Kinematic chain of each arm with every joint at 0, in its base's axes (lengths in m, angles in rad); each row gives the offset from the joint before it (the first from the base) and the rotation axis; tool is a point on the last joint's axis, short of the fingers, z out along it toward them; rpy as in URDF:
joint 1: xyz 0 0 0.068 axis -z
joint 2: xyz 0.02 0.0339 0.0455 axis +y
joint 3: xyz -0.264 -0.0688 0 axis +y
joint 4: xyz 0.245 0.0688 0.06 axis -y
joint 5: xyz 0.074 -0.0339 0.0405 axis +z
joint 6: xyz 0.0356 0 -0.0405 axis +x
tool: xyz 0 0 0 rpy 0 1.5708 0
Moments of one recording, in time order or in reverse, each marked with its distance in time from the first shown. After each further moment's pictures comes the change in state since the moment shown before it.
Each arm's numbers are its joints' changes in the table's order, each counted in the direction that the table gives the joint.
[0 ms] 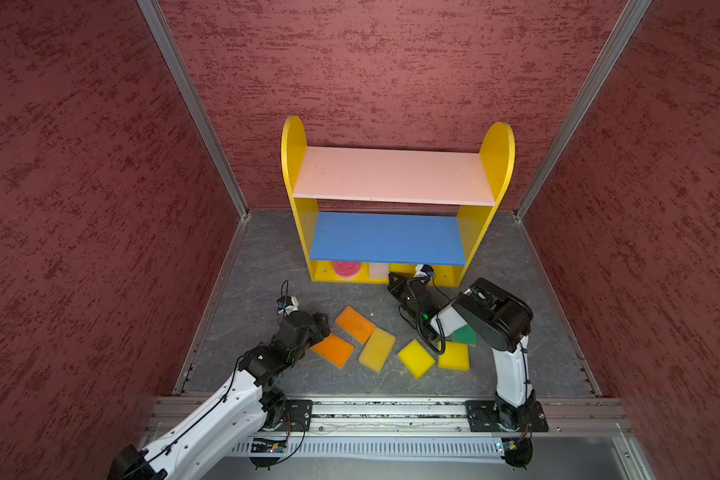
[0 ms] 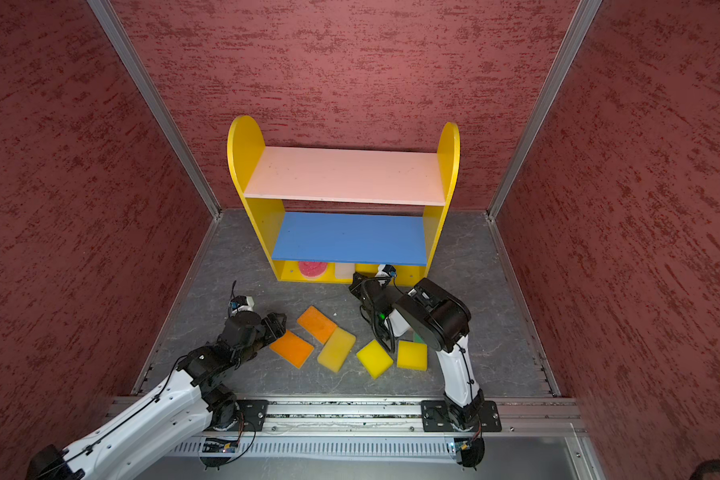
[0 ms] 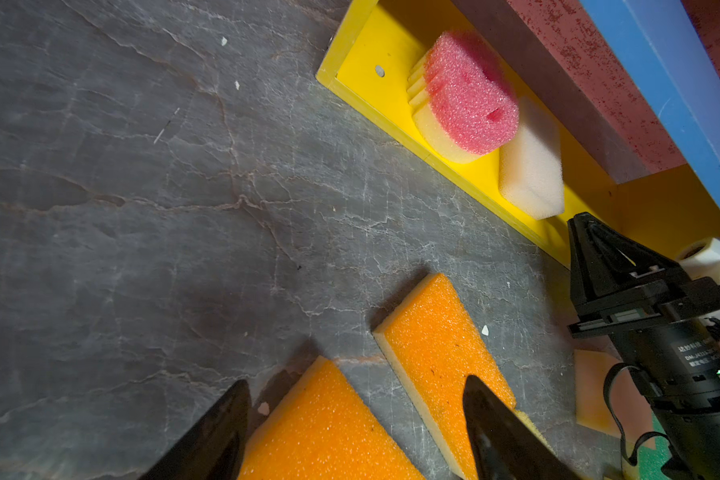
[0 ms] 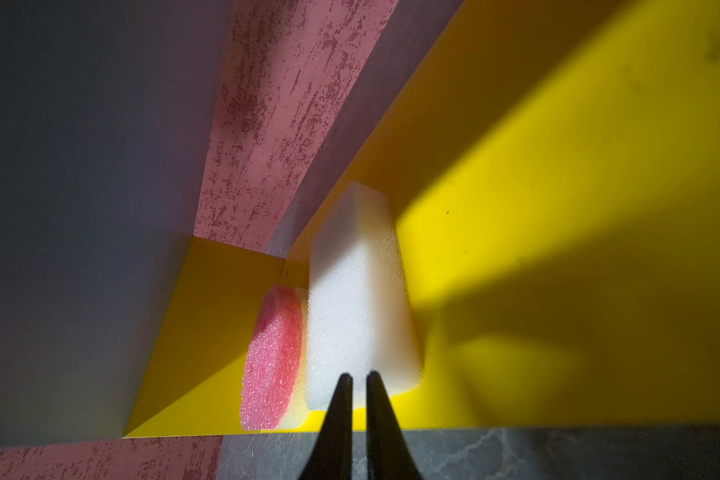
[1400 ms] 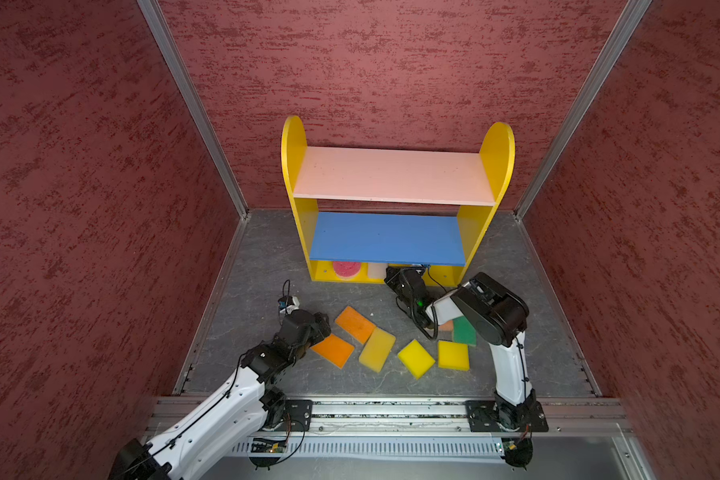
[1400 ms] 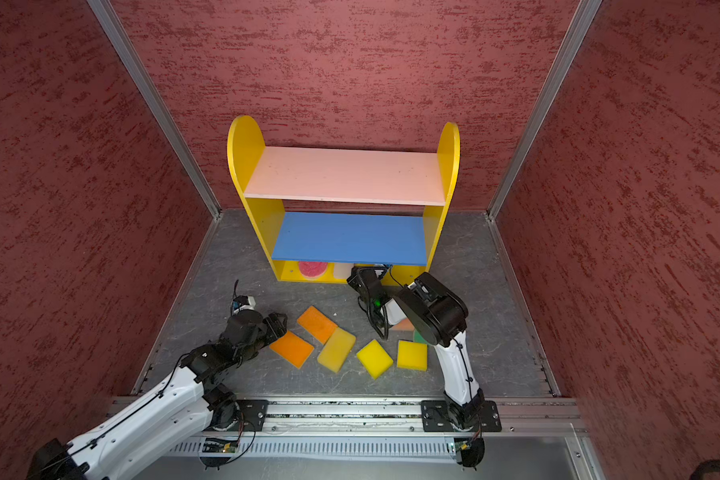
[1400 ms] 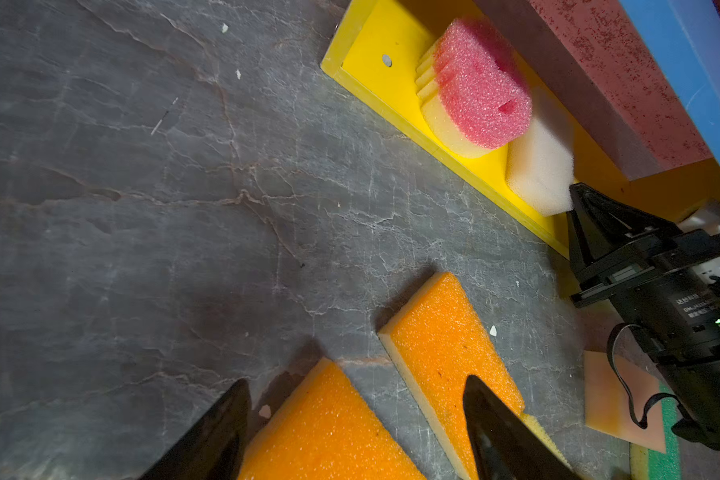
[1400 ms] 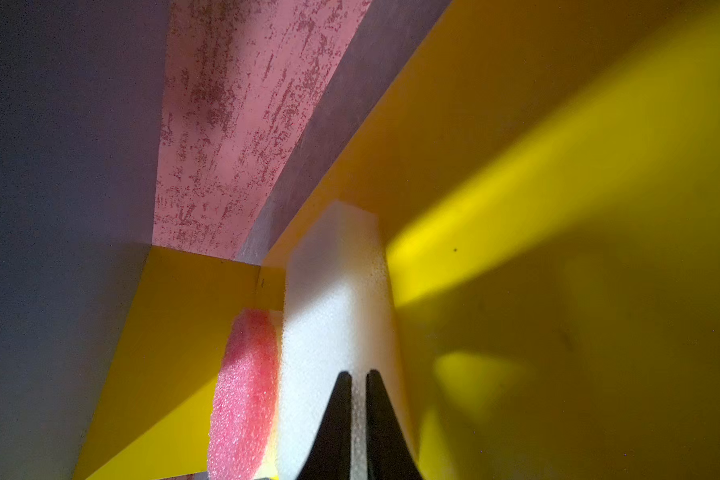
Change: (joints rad) left arm -0.010 0.040 0.002 0.022 -0.012 -0.003; right arm 0.038 0.046 -0.135 -0.168 0.050 -0.019
